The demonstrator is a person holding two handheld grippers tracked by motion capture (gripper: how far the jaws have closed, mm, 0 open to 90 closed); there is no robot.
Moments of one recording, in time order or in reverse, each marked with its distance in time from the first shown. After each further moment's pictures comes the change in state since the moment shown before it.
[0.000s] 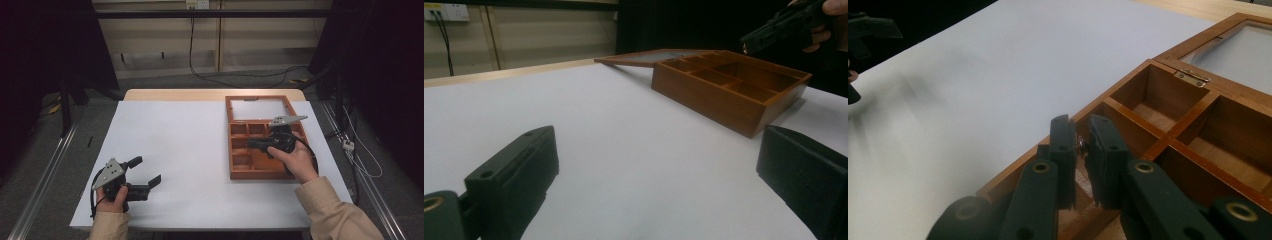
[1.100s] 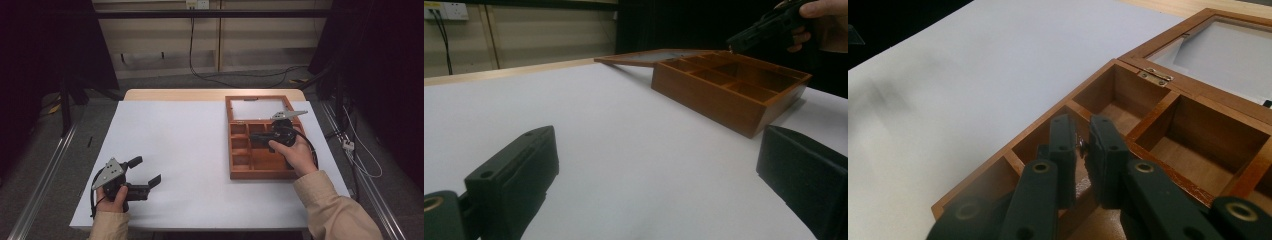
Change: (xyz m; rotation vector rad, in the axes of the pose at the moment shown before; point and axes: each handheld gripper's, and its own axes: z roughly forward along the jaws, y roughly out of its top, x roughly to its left) left arm 0.001 -0.001 0.000 0.001 0.001 -0.007; right arm -0.023 0.003 0.007 0.009 -0.041 0.037
